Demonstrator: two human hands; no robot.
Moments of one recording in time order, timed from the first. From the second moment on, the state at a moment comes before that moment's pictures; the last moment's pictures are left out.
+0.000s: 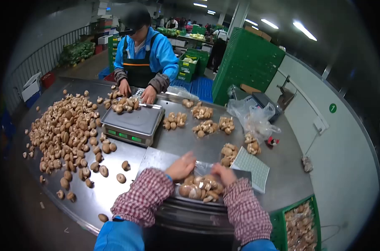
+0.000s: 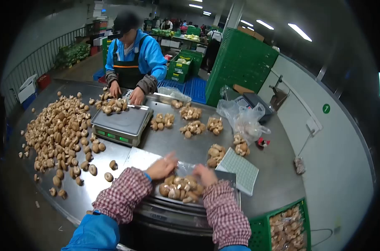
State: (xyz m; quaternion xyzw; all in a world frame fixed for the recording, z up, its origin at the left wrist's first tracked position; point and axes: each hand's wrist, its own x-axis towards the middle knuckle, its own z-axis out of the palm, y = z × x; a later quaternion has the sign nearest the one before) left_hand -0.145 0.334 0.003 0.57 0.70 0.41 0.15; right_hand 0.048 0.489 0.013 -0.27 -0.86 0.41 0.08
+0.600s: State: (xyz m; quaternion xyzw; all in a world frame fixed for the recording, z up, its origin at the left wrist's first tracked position) left_hand -0.078 0.145 0.082 0.38 0.52 0.30 0.71; right_hand 0.194 0.322 0.084 -0.36 -0.57 0.73 -0.07
